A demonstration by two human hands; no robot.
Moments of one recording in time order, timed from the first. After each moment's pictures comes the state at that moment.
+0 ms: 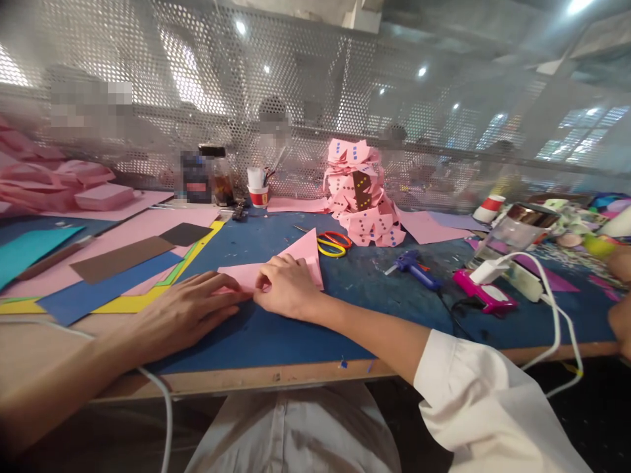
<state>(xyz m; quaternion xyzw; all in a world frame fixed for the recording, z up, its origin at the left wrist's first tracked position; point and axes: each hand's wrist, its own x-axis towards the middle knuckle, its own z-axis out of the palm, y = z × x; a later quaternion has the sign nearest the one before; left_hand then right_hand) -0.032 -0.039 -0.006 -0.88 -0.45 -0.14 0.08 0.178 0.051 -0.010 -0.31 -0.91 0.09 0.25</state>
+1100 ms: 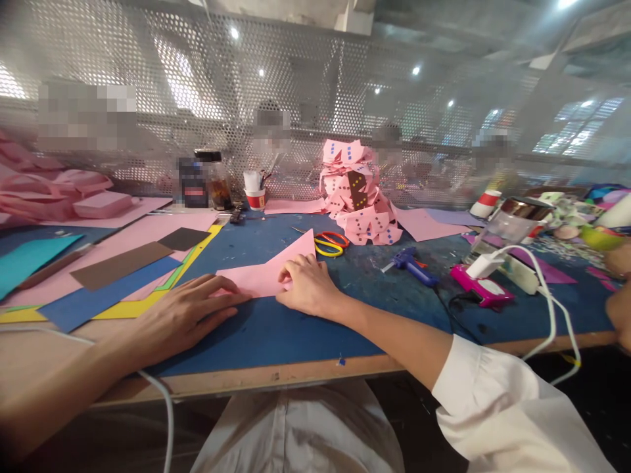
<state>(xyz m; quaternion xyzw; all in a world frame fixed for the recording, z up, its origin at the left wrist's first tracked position) -0.030 -0.040 -0.003 -0.87 -0.46 -0.15 0.06 0.215 0.057 -0.009 -0.39 -0.89 0.12 0.21</state>
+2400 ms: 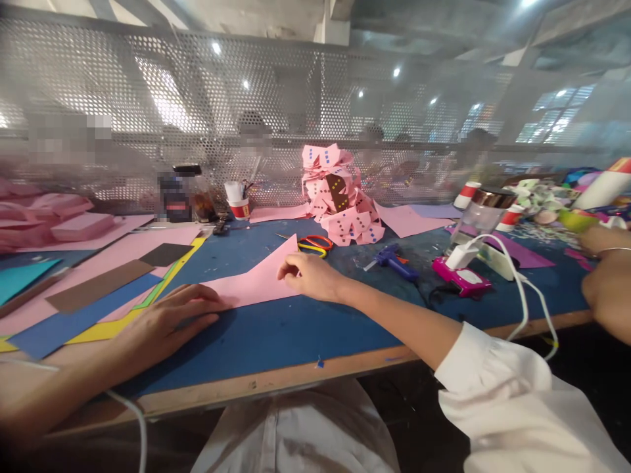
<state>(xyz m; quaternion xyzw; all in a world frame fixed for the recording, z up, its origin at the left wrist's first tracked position) -0.029 -0.034 -0.003 -0.86 -0.48 -0.16 0.02 0.264 0.081 0.016 -0.28 -0.88 0.26 0.28</state>
